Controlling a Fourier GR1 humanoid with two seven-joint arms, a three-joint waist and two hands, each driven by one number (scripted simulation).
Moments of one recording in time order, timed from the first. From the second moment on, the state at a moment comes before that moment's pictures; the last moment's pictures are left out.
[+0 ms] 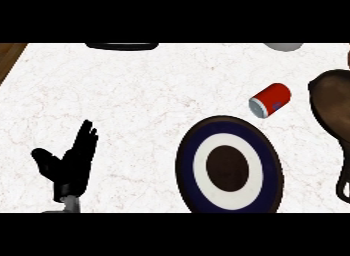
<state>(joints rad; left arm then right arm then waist) 0.03 0.05 -0.04 -1.46 0.17 0.19 0.11 -0.80 -0.60 -0.37 -0.41 1.05 -0.63 0.37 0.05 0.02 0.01</state>
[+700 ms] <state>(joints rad) 0.03 0.05 -0.03 -1.46 0.18 0.18 0.13 -0.82 -0.64 -0.57 -0.29 0.83 -0.58 0.03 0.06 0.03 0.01</state>
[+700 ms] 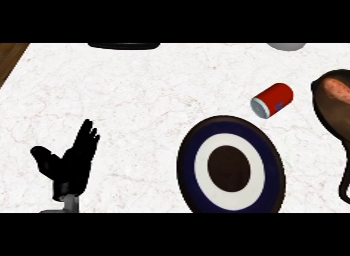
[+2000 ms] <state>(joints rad) 0.07 0.06 0.01 -1.48 0.19 0.19 0.14 -0.52 -0.59 -0.89 -0.51 0.21 0.07 -0.48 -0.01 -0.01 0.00</state>
